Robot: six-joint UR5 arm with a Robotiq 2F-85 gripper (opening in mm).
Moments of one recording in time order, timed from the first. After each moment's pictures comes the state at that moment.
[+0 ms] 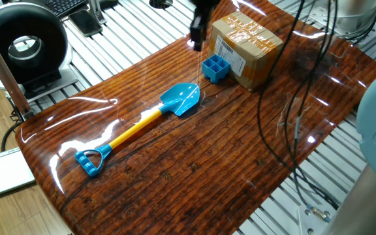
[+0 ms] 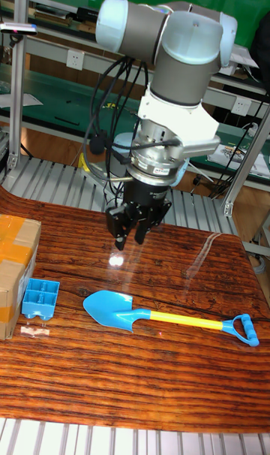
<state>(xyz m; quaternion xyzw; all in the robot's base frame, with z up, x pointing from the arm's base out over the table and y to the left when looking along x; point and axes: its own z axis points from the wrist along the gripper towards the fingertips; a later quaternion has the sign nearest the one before) 0.562 0.008 0.184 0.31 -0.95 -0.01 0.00</state>
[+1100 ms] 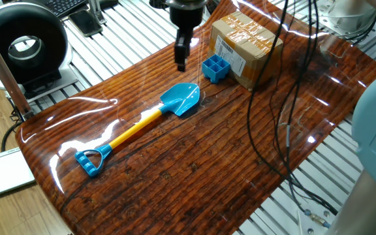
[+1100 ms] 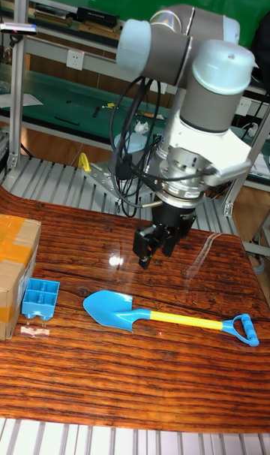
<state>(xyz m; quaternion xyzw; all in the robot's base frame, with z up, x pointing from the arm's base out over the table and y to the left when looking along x) 0.574 0.062 0.166 0.38 -0.93 -0.02 0.02</state>
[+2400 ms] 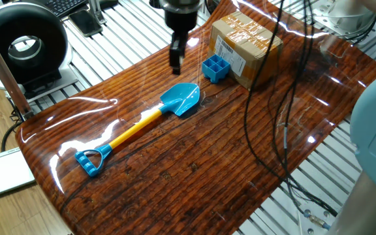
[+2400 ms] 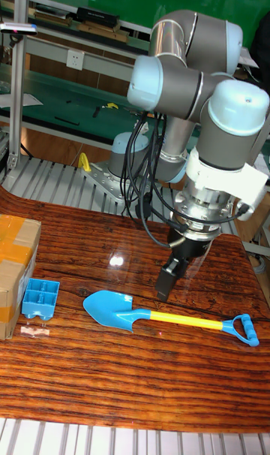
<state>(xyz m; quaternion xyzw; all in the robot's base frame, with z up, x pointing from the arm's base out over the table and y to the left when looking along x) 0.605 0.104 0.126 0.50 -0.87 -0.03 -0.01</state>
